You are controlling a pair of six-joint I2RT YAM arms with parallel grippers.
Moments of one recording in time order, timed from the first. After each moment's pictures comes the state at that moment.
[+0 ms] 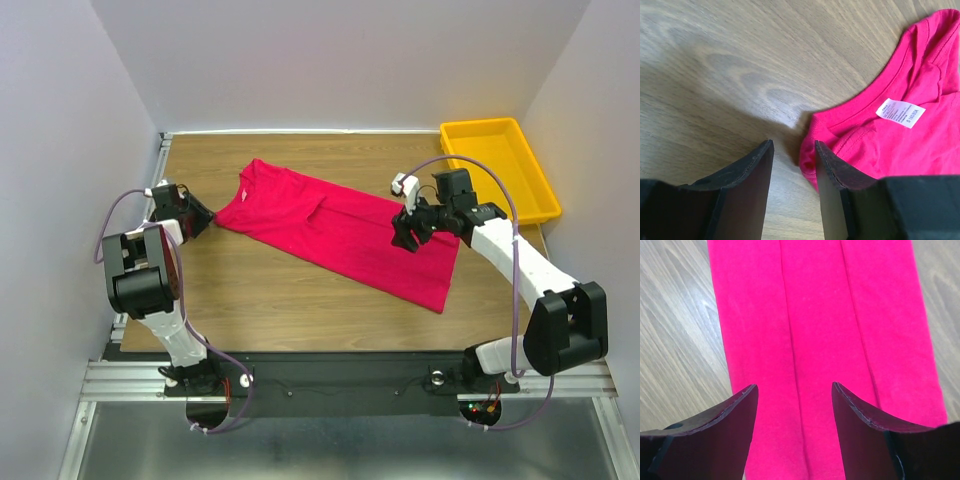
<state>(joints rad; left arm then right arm) 0.23 1.77 0.90 0.13 0.19 -0.63 0.27 1.37 1.04 -0.51 -0.55 -0.52</state>
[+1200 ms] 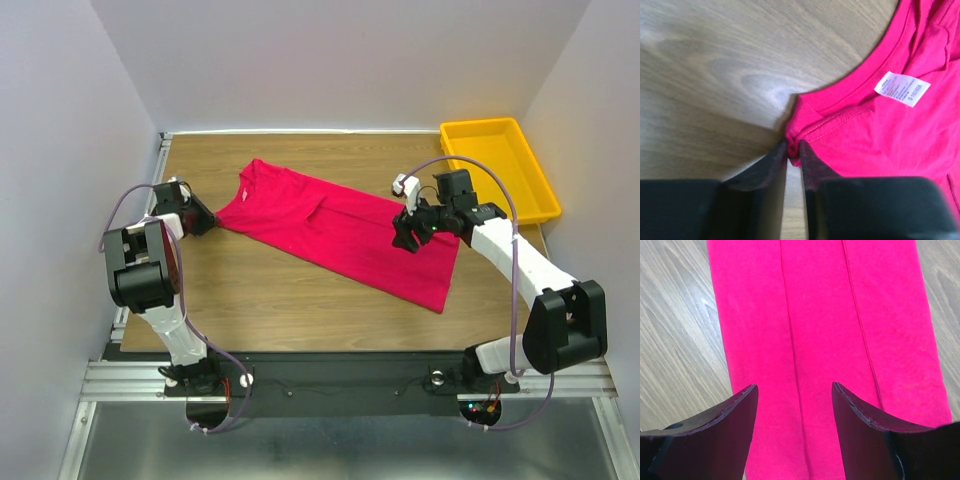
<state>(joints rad) 0.23 1.80 0.96 0.03 0.29 -0.54 0.25 1.38 1.03 -0.51 -0.57 -0.52</state>
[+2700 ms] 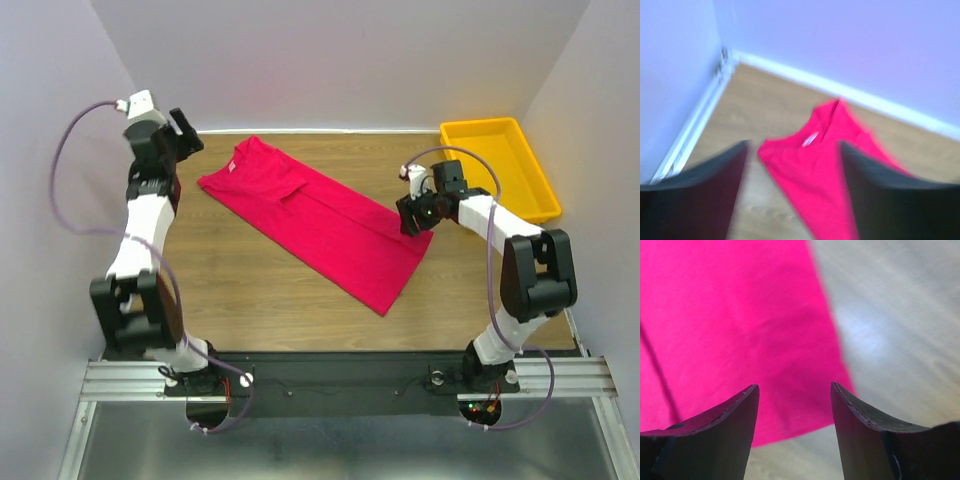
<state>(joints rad) 0.14 1.57 1.31 0.00 -0.02 -0.27 0.17 1.68 1.13 -0.42 -0.35 -0.35</state>
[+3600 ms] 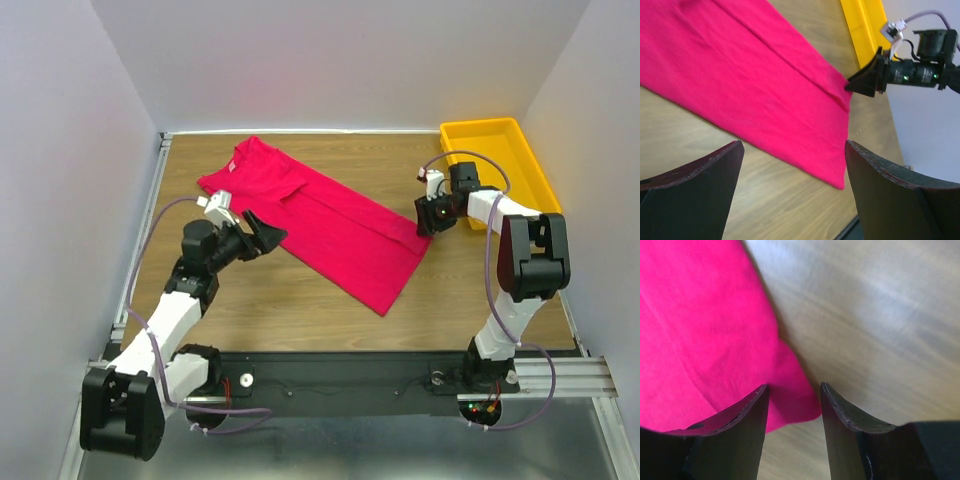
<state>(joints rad) -0.16 0.95 0.48 0.18 0.46 -0.69 0.03 1.85 1.20 -0.44 -0.39 -0.34</state>
